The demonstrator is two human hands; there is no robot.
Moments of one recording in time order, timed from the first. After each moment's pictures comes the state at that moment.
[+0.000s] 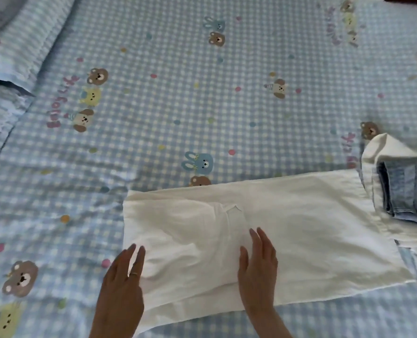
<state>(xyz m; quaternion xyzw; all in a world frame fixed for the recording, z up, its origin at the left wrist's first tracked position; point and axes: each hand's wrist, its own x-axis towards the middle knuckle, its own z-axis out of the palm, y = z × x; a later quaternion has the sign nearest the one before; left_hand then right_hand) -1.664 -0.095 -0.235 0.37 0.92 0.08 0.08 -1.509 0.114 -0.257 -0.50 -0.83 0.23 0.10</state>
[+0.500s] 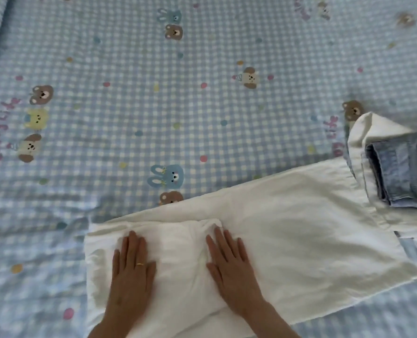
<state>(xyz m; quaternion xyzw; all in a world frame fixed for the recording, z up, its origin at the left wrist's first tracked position) -1.693 -0.004 -0.303 0.40 0.90 0.03 0.20 -1.508 0.156 -0.327 -0.28 -0.93 0.21 -0.07</state>
